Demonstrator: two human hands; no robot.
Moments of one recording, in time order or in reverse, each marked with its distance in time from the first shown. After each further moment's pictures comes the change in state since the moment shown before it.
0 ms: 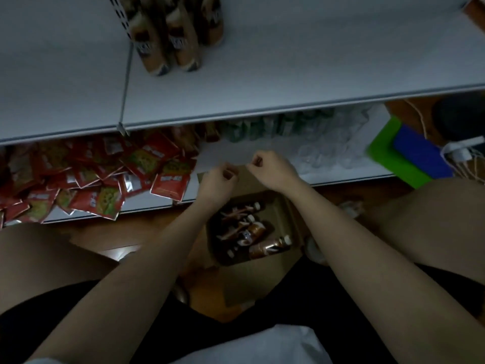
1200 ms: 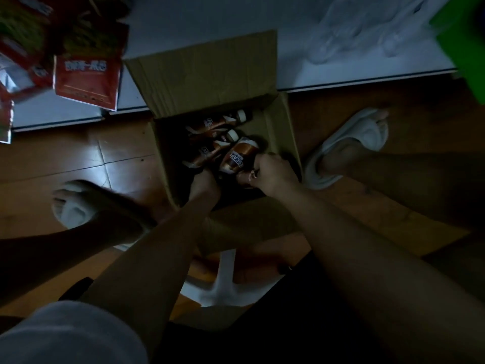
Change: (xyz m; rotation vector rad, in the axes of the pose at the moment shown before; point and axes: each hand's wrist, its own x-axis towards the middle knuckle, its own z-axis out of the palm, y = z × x) left_hand -0.008 -0.194 0.205 0.203 -0.417 -0.544; right_hand -0.015 0.157 0.172 -0.159 -0.443 0.374
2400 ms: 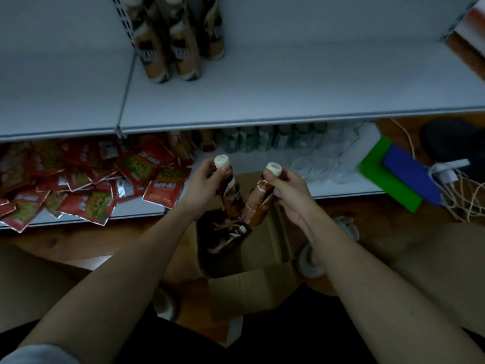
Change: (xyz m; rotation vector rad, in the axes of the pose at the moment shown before) left_hand -0.148 0.095 -0.202 -0.827 0.226 0.683; right_hand -0.137 -0.063 -0.153 1.295 0.252 -0.323
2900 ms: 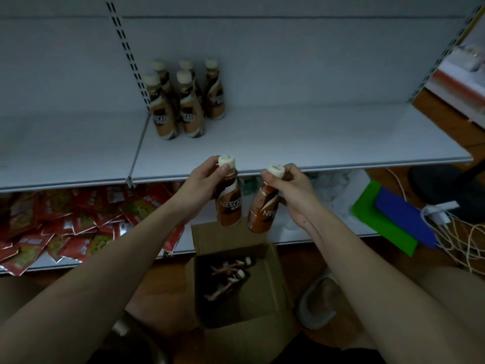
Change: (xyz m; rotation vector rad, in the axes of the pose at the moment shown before) left_hand 0.003 0.123 -0.009 0.047 -0.189 0.215; right_hand -0.010 -0.102 0.010 -0.075 -0.017 -0.228
